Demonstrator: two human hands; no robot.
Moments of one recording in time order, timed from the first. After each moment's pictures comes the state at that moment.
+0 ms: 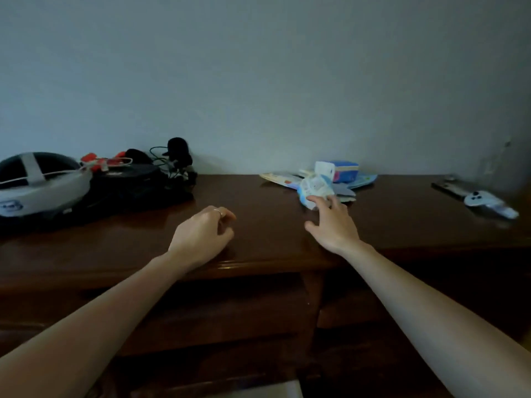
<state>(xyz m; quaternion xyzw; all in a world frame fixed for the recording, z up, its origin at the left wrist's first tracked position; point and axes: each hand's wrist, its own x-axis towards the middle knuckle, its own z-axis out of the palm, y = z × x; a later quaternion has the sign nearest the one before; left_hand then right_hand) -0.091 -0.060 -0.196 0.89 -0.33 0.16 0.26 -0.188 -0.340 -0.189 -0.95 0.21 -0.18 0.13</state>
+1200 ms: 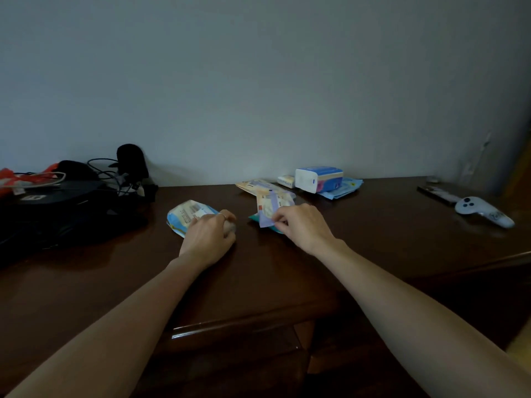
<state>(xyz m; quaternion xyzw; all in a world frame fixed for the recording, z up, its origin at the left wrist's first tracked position) 0.010 -0.183 -0.202 0.89 -0.36 0.13 0.24 -0.097 -0.385 -0.176 -0.97 0.08 -0.22 0.03</state>
